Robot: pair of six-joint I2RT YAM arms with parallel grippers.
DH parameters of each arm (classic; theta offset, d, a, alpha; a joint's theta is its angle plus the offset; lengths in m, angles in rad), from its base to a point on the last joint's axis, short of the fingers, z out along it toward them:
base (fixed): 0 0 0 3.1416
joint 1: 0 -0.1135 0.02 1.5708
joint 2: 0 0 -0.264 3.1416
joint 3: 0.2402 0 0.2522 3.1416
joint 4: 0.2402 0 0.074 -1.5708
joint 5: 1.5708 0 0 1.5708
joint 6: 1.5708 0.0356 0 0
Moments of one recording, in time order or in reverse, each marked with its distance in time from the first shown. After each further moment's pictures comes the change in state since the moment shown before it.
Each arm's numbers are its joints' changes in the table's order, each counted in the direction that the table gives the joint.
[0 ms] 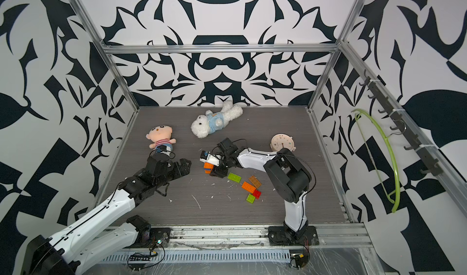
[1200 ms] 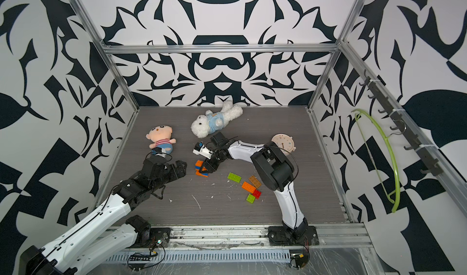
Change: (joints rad) left arm 0.000 -0.074 0.000 0.090 -0.058 -0.003; right arm 0.020 0.233 0.279 0.091 -0.305 0.288
